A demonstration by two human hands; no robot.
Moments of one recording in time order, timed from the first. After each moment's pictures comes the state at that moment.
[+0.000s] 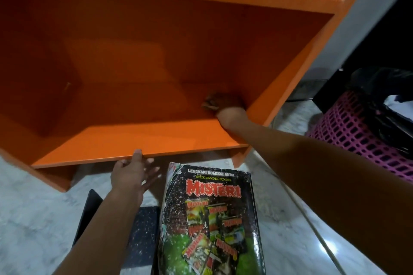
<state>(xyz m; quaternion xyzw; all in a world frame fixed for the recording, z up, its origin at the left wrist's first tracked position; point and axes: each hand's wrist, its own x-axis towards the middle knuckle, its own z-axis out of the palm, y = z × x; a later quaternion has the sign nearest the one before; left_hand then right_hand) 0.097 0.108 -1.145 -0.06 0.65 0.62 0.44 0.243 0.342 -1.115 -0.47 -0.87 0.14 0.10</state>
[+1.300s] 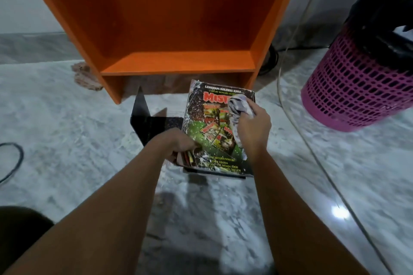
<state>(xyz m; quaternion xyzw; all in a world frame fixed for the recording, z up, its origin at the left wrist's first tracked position) 0.204 -0.043 -1.101 0.28 0.78 0.09 0.55 0.362 0.040 -1.122 -0.60 -0.57 0.40 0.40</state>
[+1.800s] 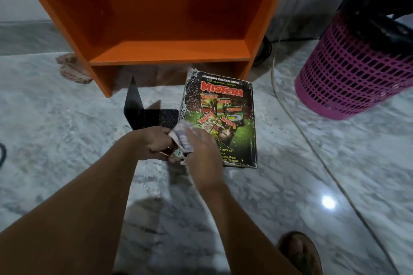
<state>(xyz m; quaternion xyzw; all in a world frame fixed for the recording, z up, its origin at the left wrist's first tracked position) 0.166 -0.073 -1.137 0.24 0.71 0.24 0.62 0.320 -0.078 -1.162 -0.49 -0.79 0.27 0.23</state>
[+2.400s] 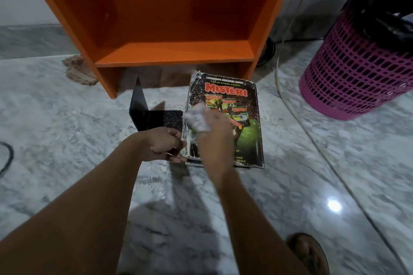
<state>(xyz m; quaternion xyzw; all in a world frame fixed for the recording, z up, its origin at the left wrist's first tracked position) 0.168 -0.078 -1.134 0.26 0.68 0.25 0.64 0.311 -0.047 -1.146 -0.55 -0.70 0.34 0.32</state>
